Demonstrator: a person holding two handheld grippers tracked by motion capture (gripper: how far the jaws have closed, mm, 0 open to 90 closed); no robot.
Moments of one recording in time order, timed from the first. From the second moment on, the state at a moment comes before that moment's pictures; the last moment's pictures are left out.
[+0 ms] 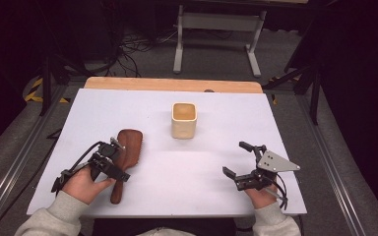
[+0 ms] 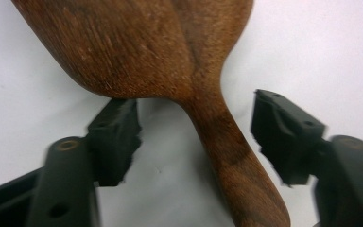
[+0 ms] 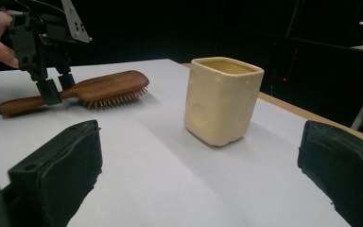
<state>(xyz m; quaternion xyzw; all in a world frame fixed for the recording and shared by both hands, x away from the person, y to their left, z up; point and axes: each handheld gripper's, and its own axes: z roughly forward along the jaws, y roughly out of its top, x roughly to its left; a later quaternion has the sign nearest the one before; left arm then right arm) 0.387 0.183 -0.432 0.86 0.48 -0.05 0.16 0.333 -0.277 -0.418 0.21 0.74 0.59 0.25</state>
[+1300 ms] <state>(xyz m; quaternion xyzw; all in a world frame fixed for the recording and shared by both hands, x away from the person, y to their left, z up) 0.388 0.198 -0.420 0.86 0.47 -0.04 0.21 0.333 -0.274 -0.419 0.21 0.75 0.58 0.25</state>
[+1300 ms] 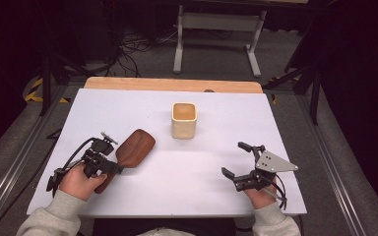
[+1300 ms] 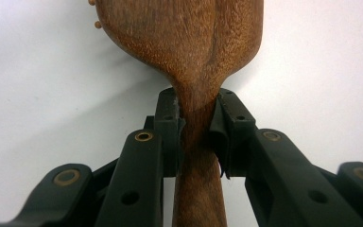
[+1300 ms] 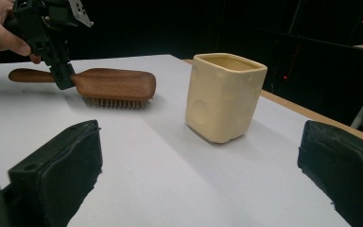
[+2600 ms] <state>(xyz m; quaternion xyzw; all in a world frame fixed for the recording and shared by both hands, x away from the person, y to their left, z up) 0.348 0.201 -0.374 0.81 0.34 0.08 0.47 0.339 -0.254 -0.398 0.19 0.75 0.58 0.25</state>
